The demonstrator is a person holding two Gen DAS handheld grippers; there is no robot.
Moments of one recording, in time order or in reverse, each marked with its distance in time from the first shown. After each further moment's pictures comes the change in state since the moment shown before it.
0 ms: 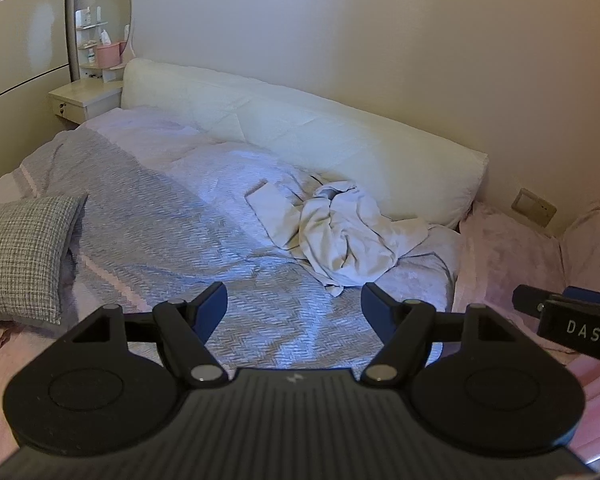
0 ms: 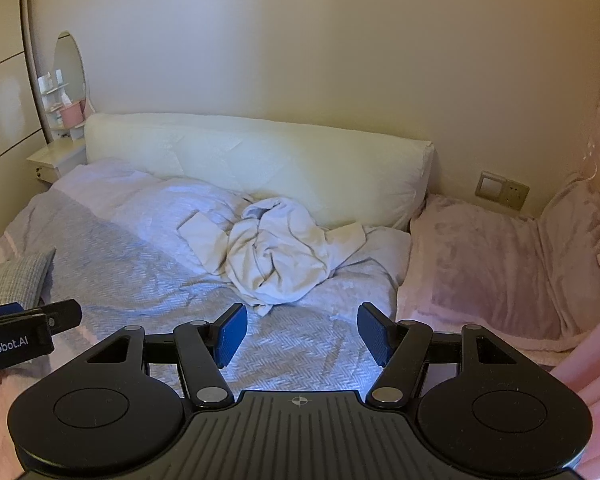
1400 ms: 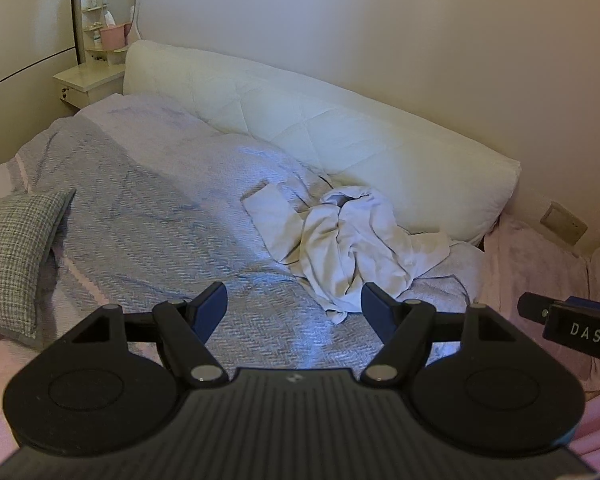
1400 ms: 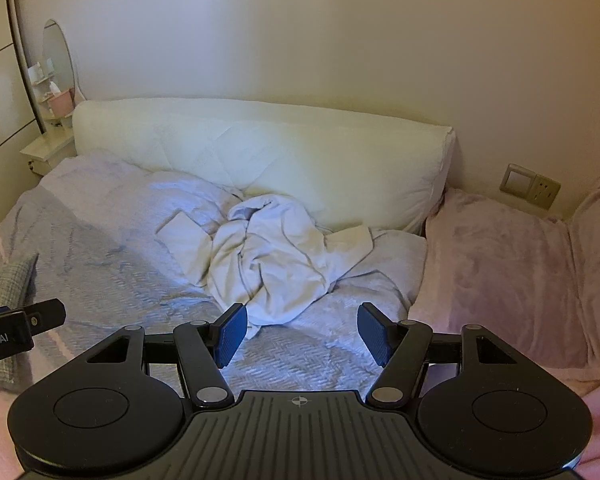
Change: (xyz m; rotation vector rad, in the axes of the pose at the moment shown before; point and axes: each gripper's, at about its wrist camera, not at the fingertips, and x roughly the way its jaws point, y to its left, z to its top) left arm 0.108 -0.060 0.071 -0.064 0.068 0.088; right arm 0.116 -0.048 0.058 -0.001 0.080 0.050
